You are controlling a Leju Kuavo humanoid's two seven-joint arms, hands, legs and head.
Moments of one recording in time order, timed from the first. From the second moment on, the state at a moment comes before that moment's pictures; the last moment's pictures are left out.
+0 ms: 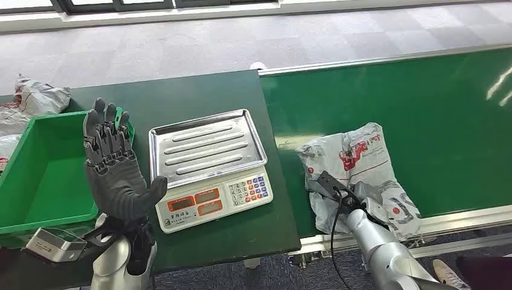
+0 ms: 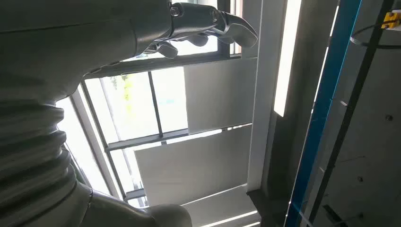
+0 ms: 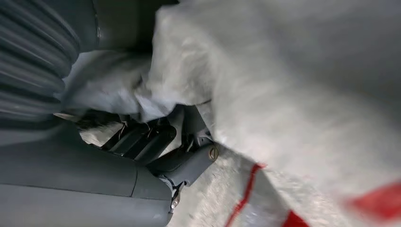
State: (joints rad) left arm -0.10 -0.29 -0.12 -1.68 -0.06 -0.11 -0.70; right arm -0.60 0.08 -0.32 -0.31 1.22 -0.06 0.01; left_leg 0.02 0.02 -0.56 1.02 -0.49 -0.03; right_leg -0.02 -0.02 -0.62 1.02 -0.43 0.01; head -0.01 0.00
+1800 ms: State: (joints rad) left arm -0.11 -0.29 -0.18 -1.68 -0.02 -0.07 -0.70; right arm -0.44 0.34 0.17 -1.22 0.83 -0.55 -0.32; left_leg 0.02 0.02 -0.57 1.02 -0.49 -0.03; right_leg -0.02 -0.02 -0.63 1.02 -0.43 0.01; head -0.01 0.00
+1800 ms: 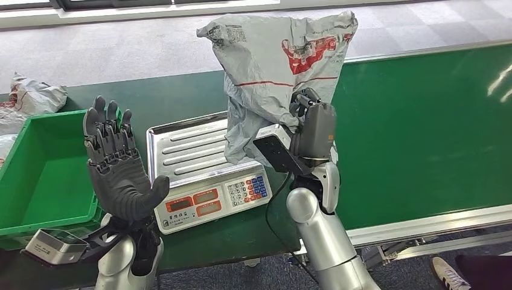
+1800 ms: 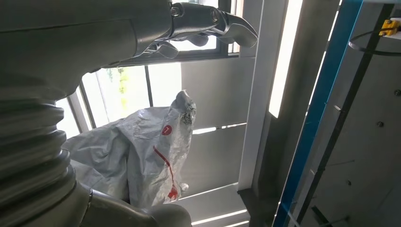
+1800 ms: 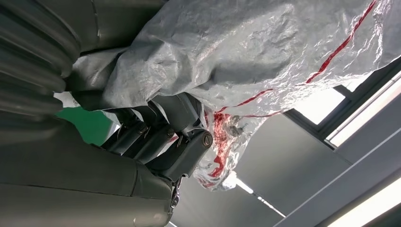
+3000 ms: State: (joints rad) left arm -0.18 -0.29 -0.24 -1.58 -0.02 -0.06 -0.70; right arm -0.80 0.37 0.89 -0.51 0.08 -0.55 -0.28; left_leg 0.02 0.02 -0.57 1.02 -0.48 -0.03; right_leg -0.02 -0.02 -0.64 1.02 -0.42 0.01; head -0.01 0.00
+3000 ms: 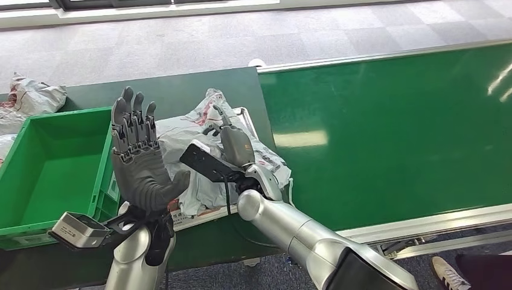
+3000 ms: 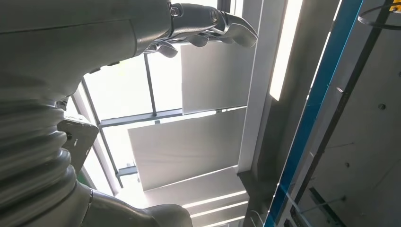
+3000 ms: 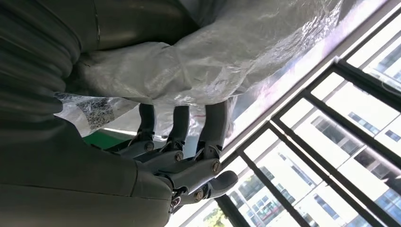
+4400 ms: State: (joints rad) left arm -0.15 -0.29 -0.18 -1.66 -0.18 -0.07 -0.69; right arm -0.43 0.34 0.14 -1.49 -0.01 0.24 -0.67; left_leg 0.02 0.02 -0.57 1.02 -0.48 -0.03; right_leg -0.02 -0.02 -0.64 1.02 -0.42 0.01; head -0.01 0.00
